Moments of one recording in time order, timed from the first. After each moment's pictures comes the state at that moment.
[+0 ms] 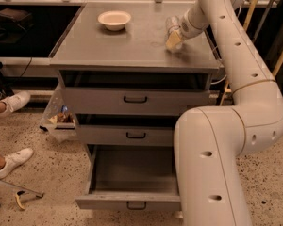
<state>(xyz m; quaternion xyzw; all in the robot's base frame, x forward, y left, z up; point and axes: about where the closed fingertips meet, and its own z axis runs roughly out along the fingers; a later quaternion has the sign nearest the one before) 0.866 -0.166 0.843 -0.30 0.90 0.04 0.32</state>
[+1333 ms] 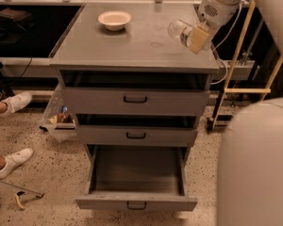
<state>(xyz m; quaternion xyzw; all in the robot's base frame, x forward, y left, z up) 0.684 -0.187 0.924 -0.41 0.90 0.01 0.15</state>
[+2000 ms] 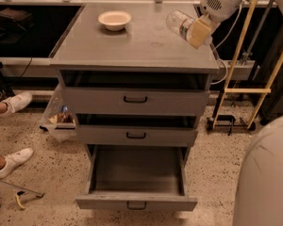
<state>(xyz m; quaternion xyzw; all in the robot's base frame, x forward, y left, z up) 0.663 -0.177 0.953 -0.42 0.89 0.01 0.18</state>
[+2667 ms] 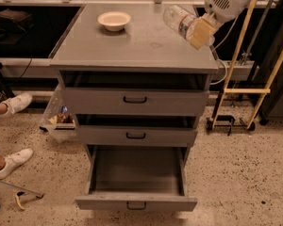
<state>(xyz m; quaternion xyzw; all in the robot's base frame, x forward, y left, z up) 0.622 -0.160 0.976 -0.43 0.88 0.02 0.21</state>
